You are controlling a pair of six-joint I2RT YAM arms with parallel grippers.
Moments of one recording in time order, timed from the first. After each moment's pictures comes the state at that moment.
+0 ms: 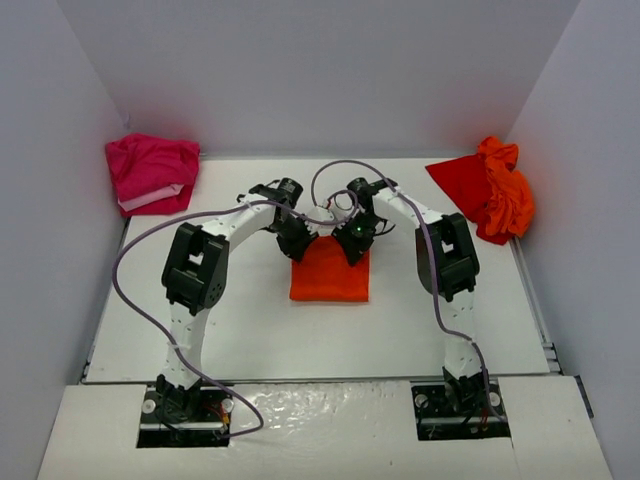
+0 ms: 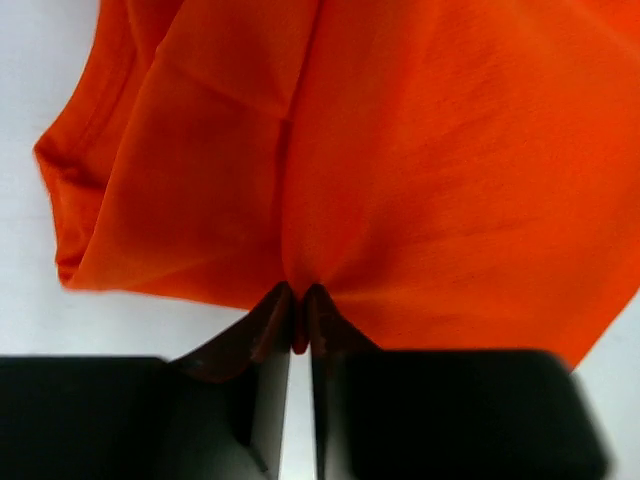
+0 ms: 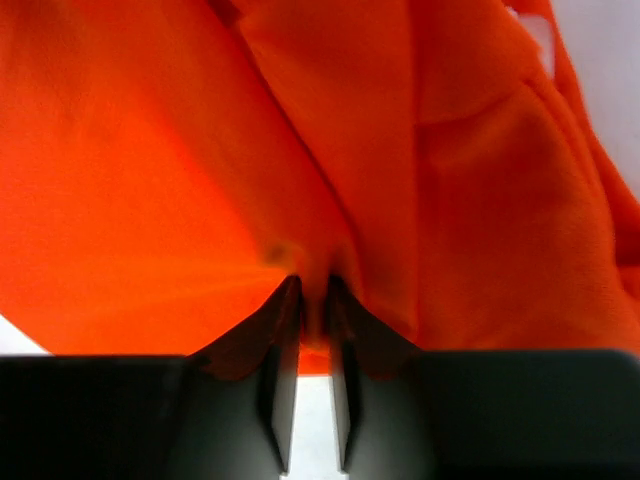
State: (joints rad) left arm -0.47 2.13 1.72 -0.90 0.45 0.66; right arm 0.42 2.22 1.74 -0.97 -0.43 -0.56
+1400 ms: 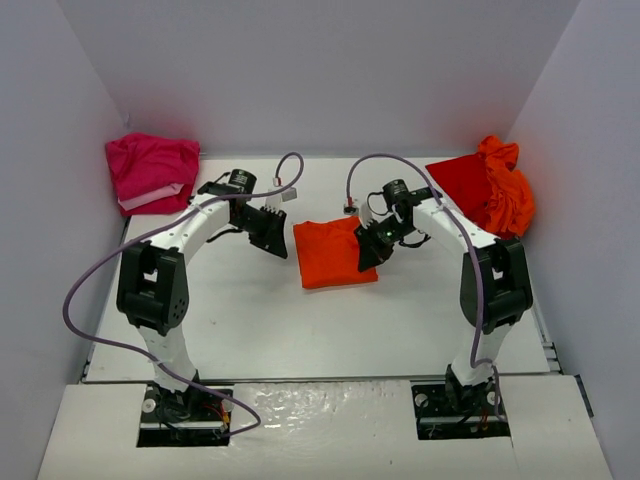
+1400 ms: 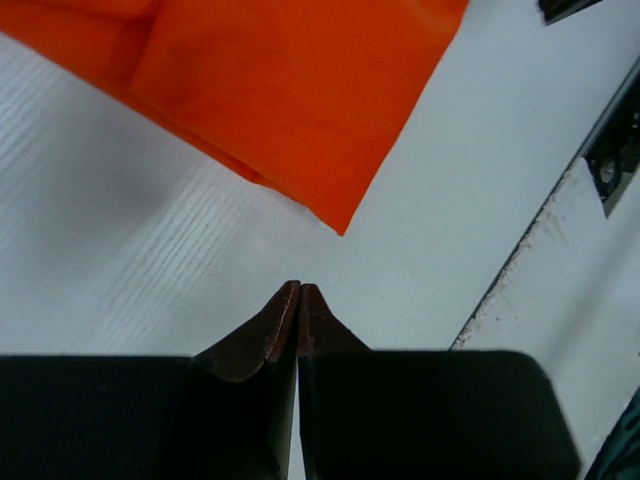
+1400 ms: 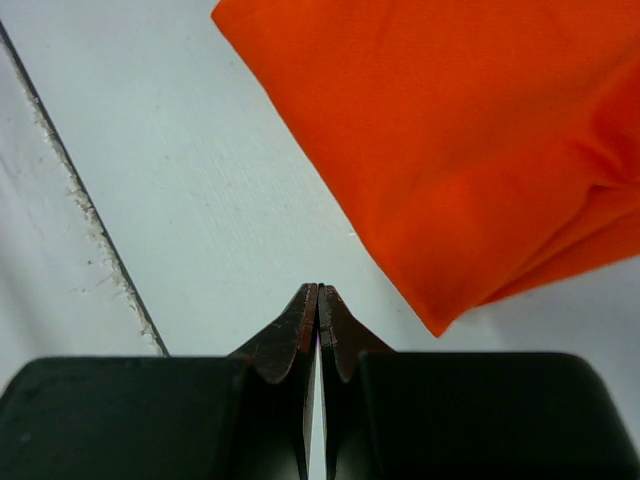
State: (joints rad) left arm -0.29 1.84 1.49 -0.88 0.72 0.22; right arm 0.32 1.80 1.35 -0.89 -0.71 -0.50
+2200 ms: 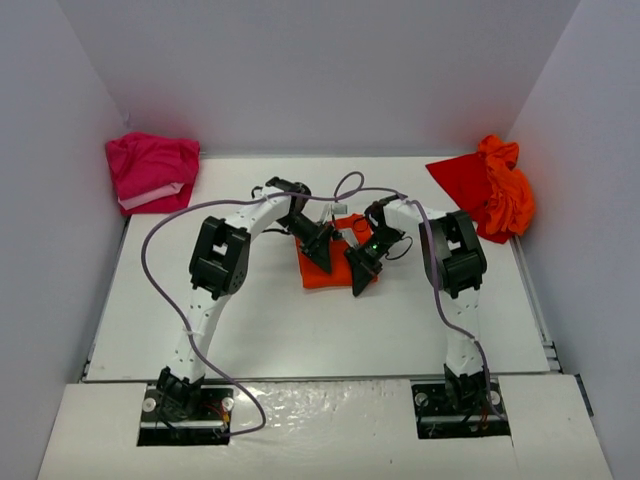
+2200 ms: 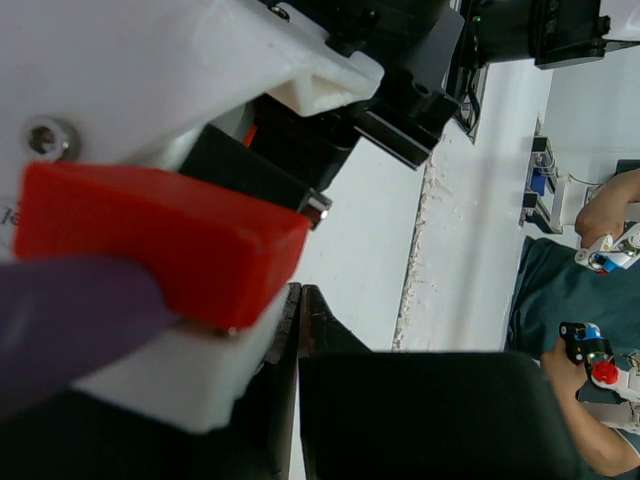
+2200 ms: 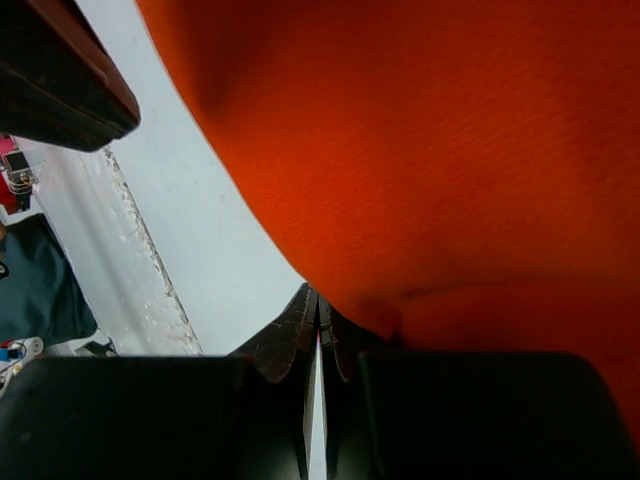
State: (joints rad) left arm -0.49 2.39 2.03 -1.25 1.11 0.47; right arm 0.36 2.21 1.51 -1.12 -0.82 -0.65
